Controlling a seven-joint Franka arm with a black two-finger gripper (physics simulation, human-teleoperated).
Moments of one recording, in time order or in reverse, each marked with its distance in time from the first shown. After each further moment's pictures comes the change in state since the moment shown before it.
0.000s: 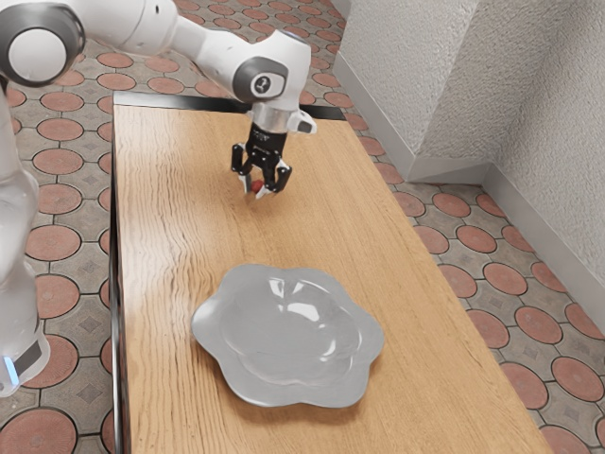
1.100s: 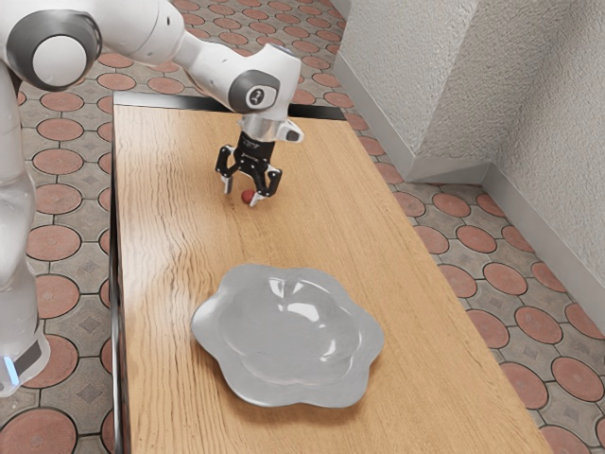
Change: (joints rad) arm 0.096 0.080 0.003 -0.033 -0.010 0.050 -0.012
